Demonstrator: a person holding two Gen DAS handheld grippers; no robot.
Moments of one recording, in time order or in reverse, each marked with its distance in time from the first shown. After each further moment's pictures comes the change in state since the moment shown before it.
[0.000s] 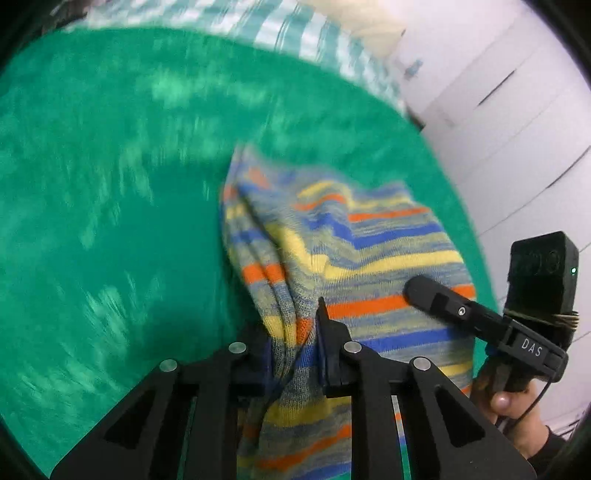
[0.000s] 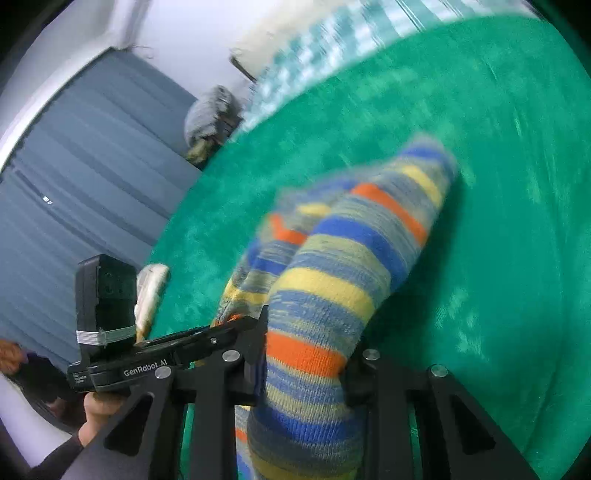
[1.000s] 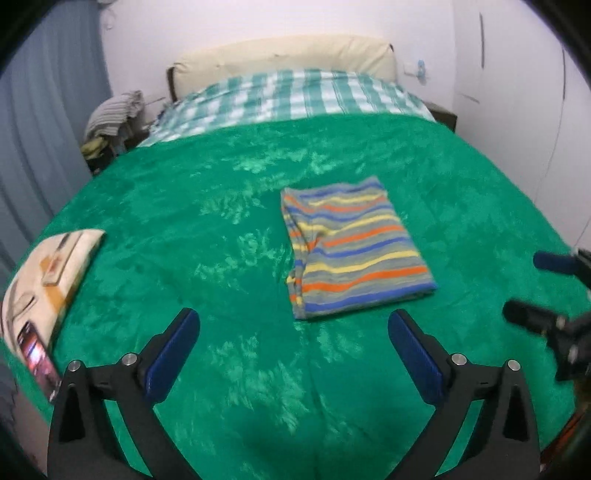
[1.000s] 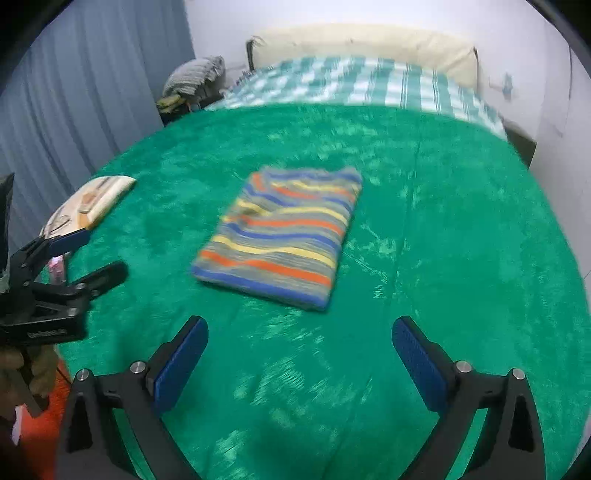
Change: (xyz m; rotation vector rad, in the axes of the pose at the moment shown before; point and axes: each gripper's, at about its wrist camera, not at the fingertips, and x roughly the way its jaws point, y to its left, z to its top) left arm -0.147 -0.107 -0.174 0.256 -0.248 0.507; right arm -0.160 0.136 -0.161 -0.357 -0.021 -0.488
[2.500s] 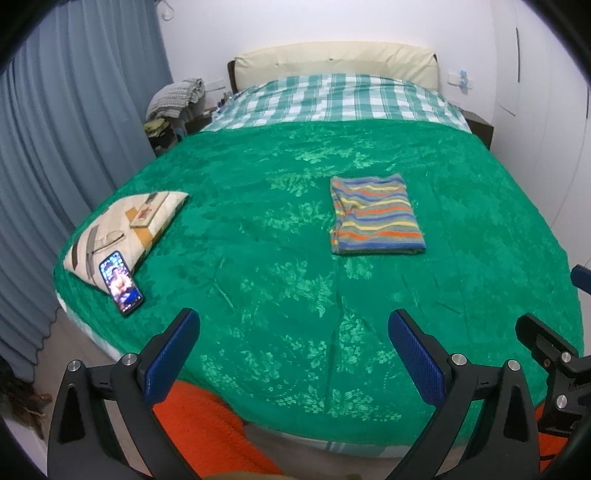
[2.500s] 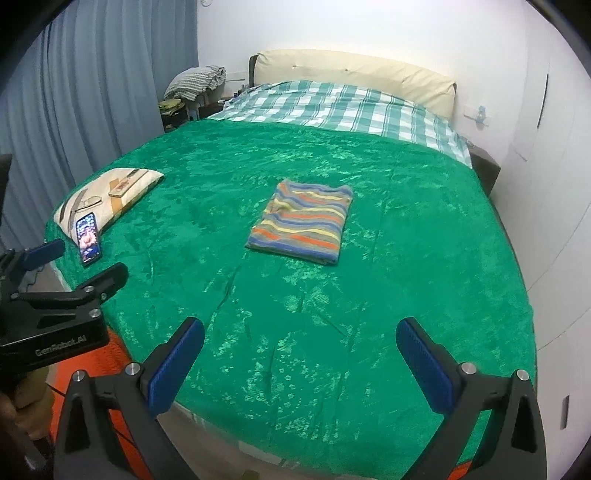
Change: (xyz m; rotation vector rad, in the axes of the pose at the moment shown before) left arm -0.150 -0.001 -0.051 -0.088 0.036 0.182; right arm -0.171 0.092 -0.072 -0.040 -0.041 -0.135
